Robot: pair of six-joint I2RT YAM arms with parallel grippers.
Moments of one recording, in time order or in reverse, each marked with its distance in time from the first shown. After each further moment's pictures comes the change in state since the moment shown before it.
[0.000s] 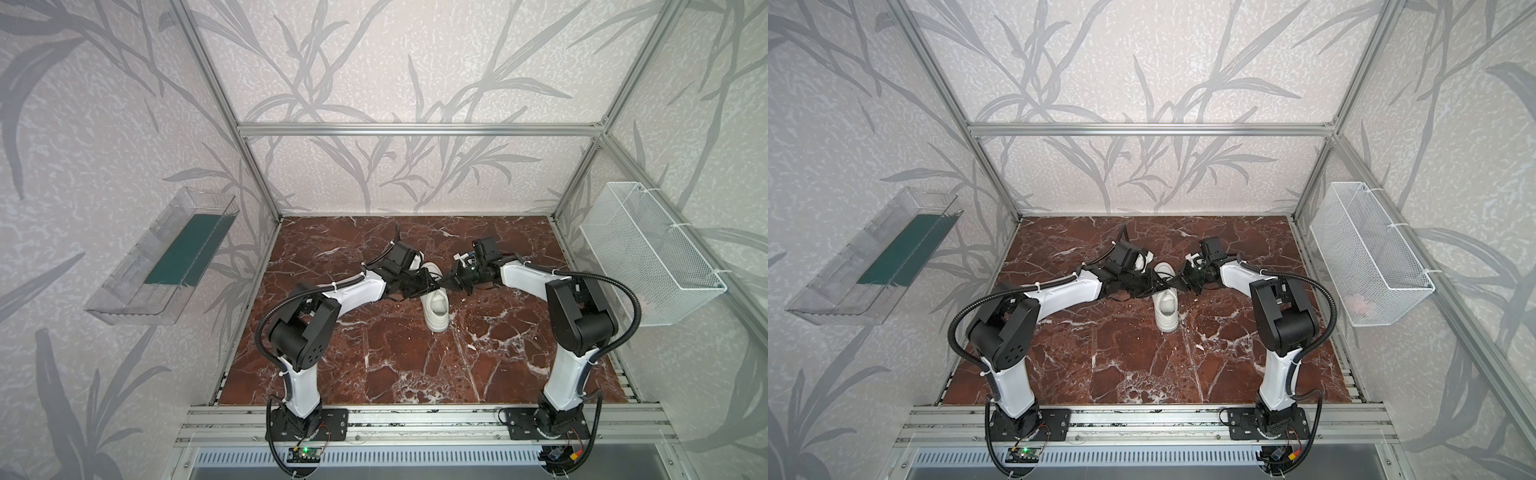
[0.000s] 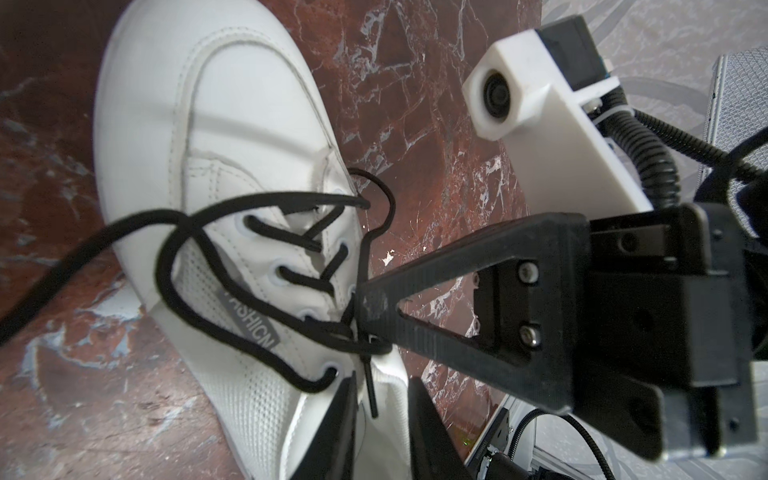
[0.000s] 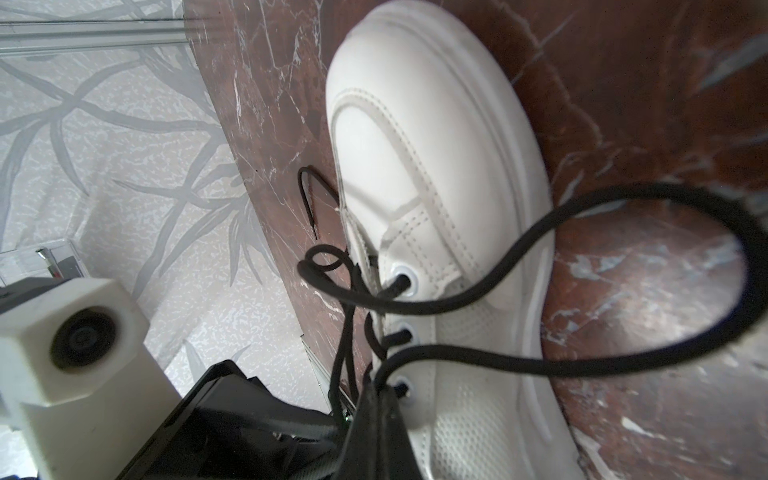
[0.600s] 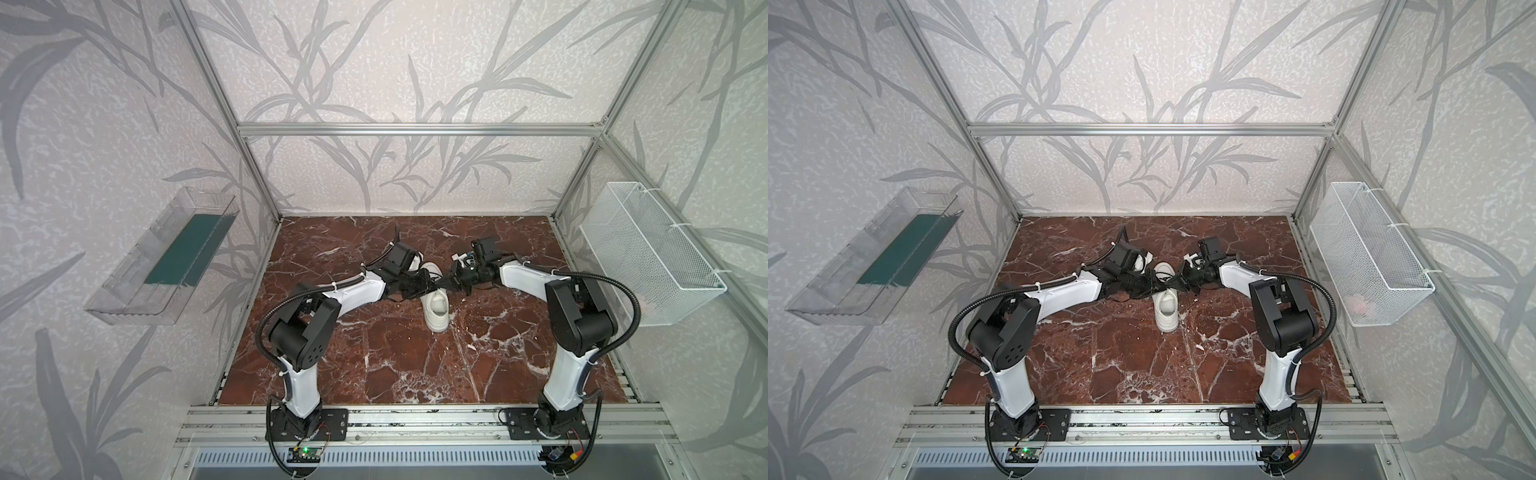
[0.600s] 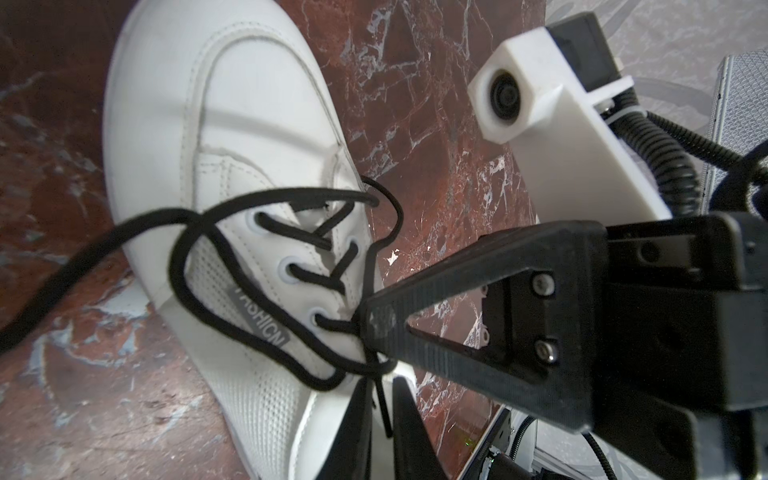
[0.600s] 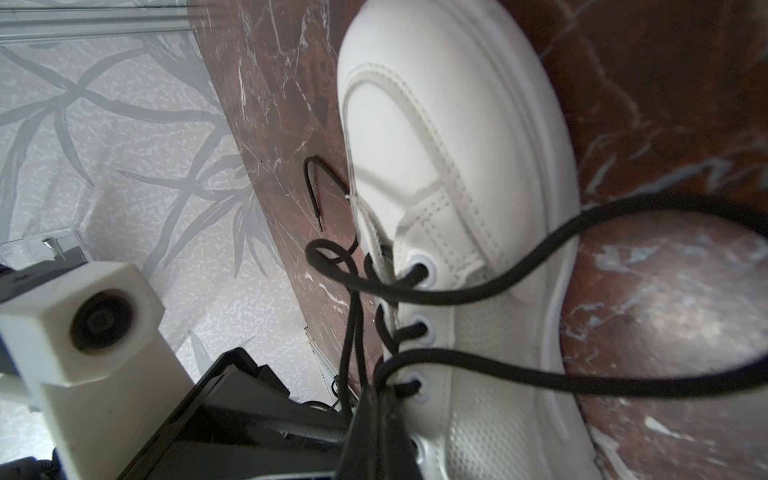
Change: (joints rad) left arm 0.000 0.000 -0.012 0.009 -0.001 -0.001; right arm 0.006 0.000 0.001 0.003 -0.018 0.004
